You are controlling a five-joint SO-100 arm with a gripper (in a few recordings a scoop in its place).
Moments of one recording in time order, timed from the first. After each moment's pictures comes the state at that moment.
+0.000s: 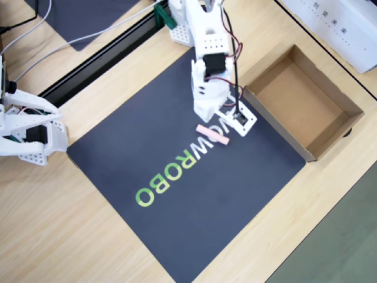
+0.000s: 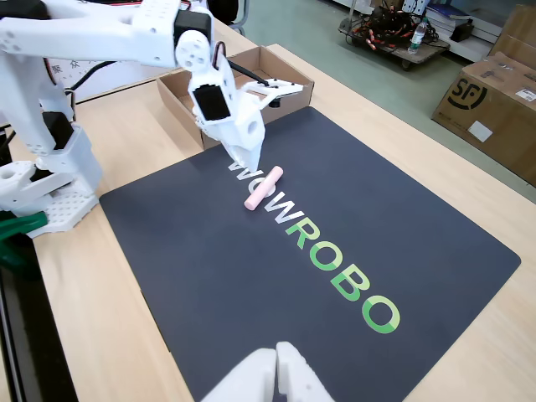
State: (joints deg) arm 34.9 82.9 88.3 68.7 -133.8
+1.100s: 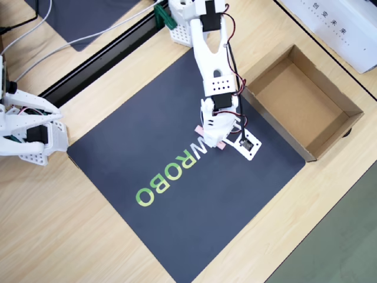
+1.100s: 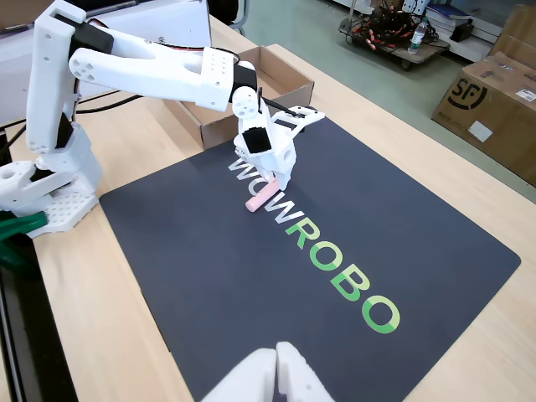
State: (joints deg) arm 32.7 58.2 75.7 55.5 -133.2
